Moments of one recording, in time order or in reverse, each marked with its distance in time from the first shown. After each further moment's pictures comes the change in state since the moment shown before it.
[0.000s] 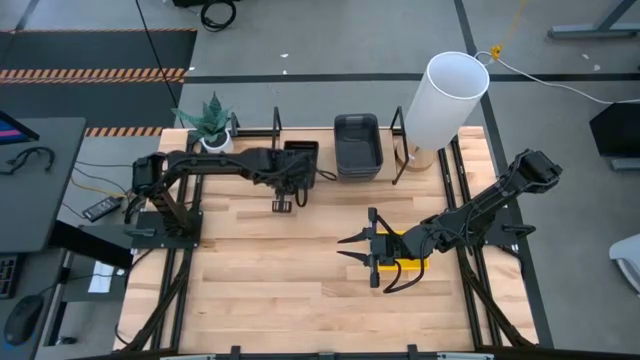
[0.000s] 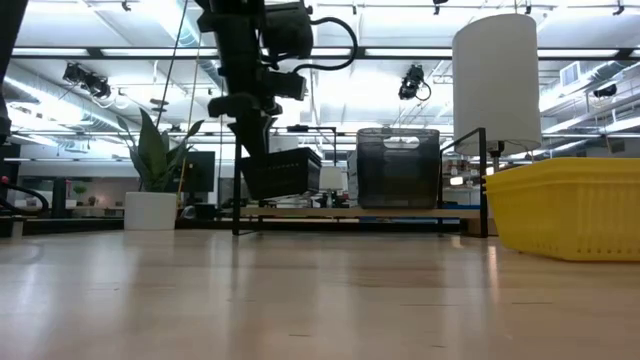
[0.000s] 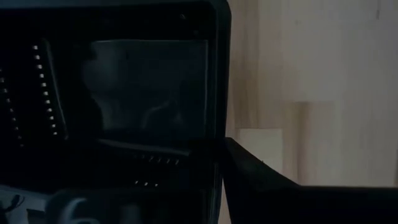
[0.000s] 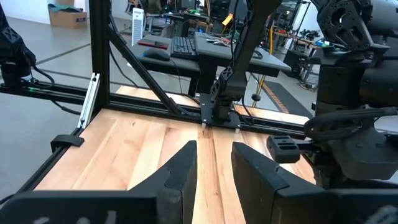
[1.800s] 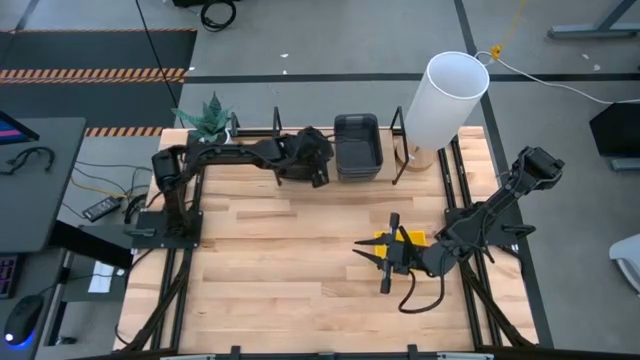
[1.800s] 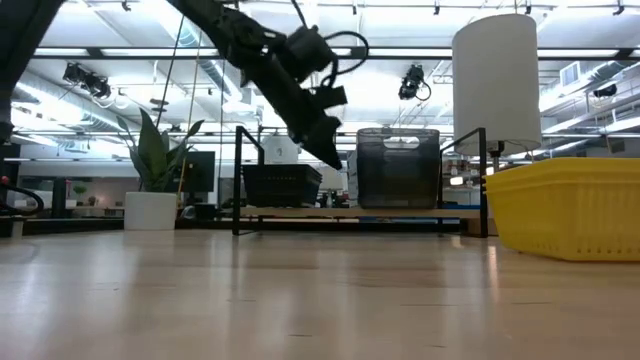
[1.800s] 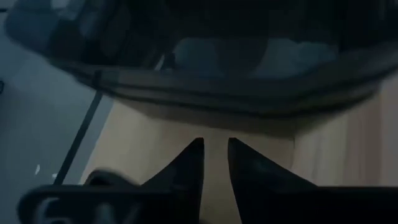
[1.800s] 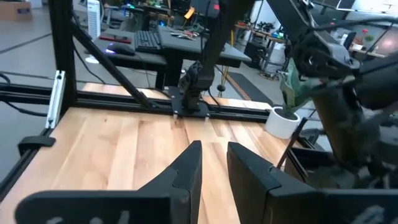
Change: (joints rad) left arm 0.135 0.154 0.000 0.671 0.048 -0.105; right arm 0.168 -0.051 0.000 -0.101 0.341 0.071
